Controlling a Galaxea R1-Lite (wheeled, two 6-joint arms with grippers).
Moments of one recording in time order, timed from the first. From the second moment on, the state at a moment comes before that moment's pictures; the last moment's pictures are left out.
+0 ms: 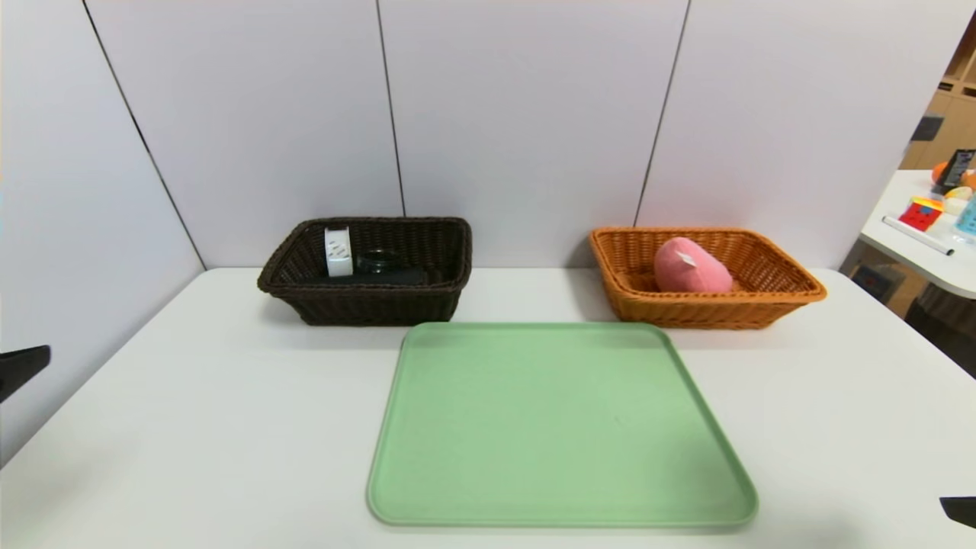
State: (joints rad) left arm -0.13 0.90 -0.92 0.41 0.41 0.08; right arm 0.22 1.04 -1.02 0.92 -0.16 -0.02
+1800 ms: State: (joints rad) left arm 0.01 0.00 -0.33 0.32 0.19 0.13; right arm 0.03 0.23 -0.62 0.55 -0.18 0.00
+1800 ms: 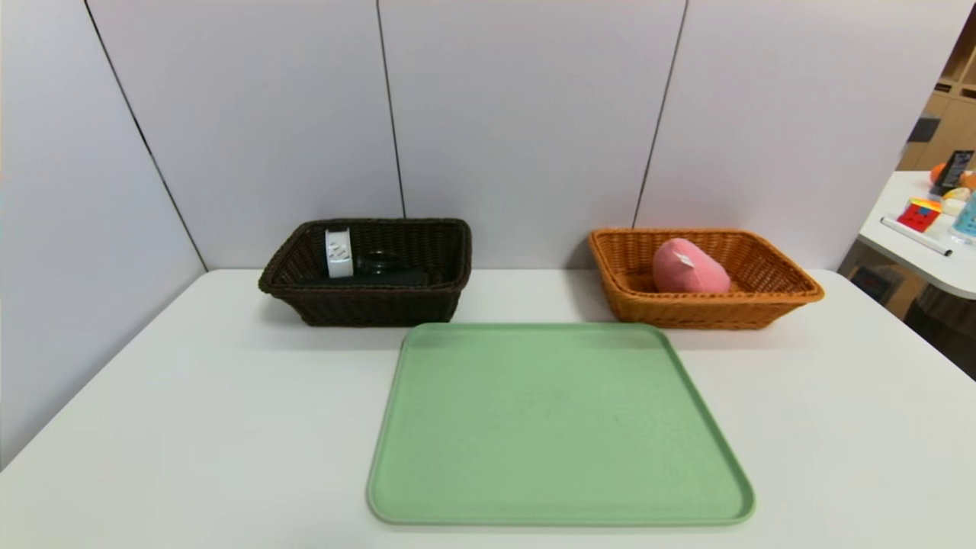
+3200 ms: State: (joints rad) left arm 0.01 0.00 0.00 0.00 0.00 0.02; right arm 0.01 0.00 0.00 0.00 0.02 -0.03
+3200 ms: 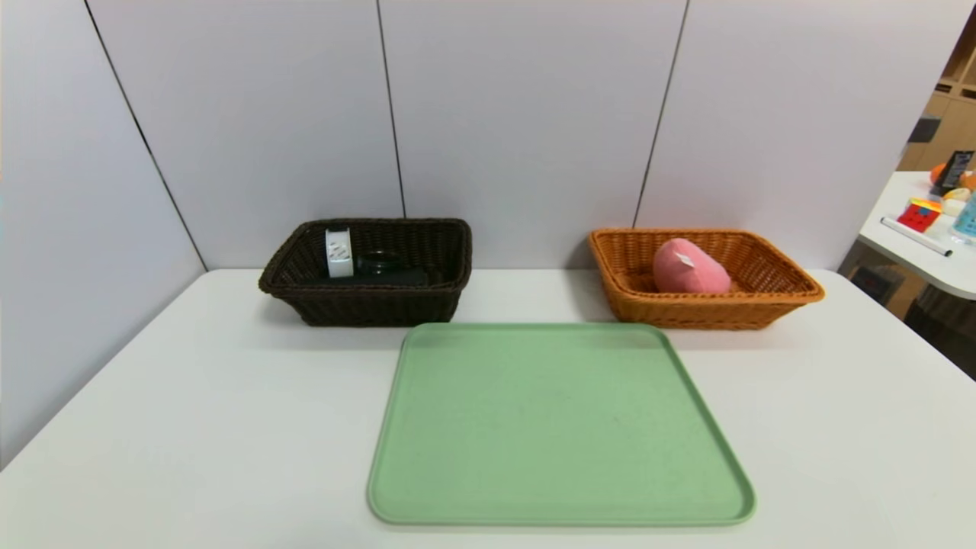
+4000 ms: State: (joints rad) left arm 0.01 0.00 0.00 0.00 0.00 0.02; right arm 0.01 0.00 0.00 0.00 0.00 0.01
